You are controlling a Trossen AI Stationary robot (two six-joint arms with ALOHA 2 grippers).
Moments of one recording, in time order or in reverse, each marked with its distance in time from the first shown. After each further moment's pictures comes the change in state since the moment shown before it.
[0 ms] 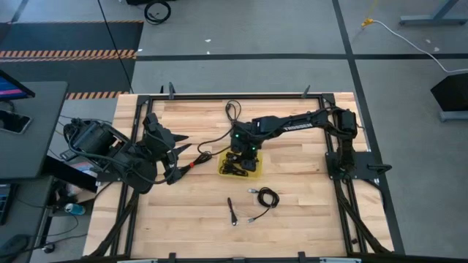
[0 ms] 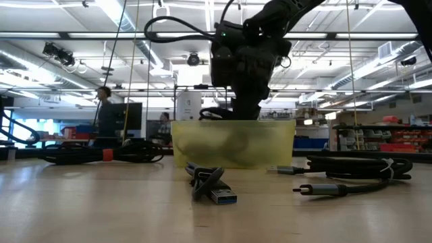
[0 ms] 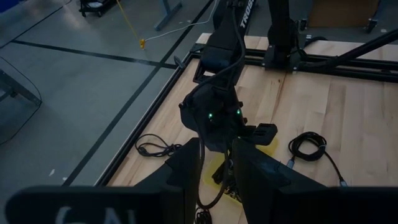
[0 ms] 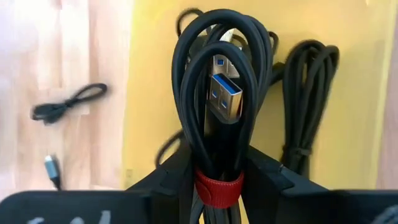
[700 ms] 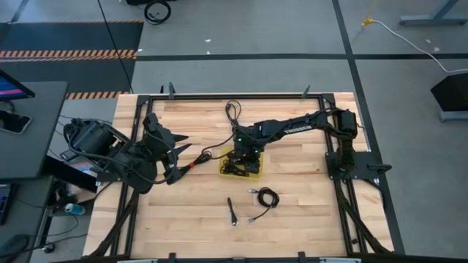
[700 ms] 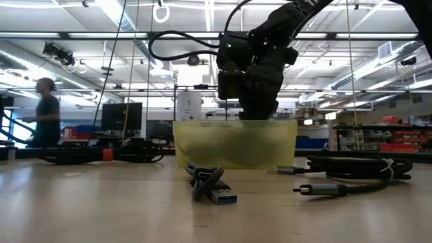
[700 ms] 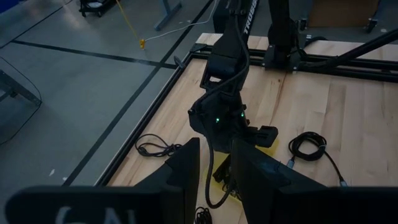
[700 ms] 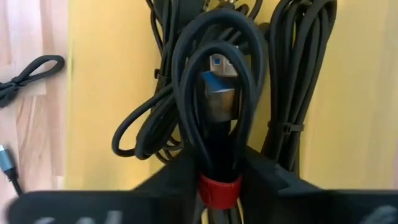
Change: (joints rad) left arm 0.000 0.000 0.000 0.000 0.000 0.000; right arm 0.007 0.000 -0.094 0.056 0.066 0.003
